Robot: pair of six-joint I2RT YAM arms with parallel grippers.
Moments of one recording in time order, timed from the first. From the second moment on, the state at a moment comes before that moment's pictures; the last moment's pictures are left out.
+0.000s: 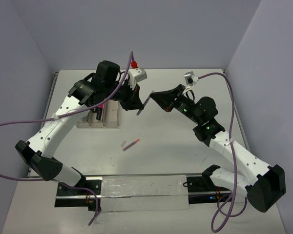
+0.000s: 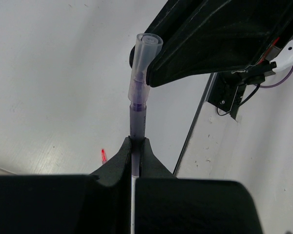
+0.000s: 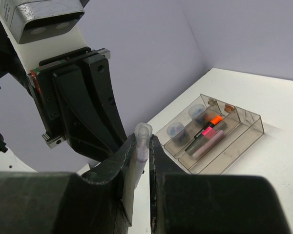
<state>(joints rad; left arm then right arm) -0.67 1.50 1.72 -0.87 0.56 0.06 0.55 1.02 0.80 0.49 -0.39 0.61</state>
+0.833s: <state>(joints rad) -0.66 1.52 1.71 -0.88 0.54 0.07 0.56 1.04 0.76 0.49 -0.33 0.67</state>
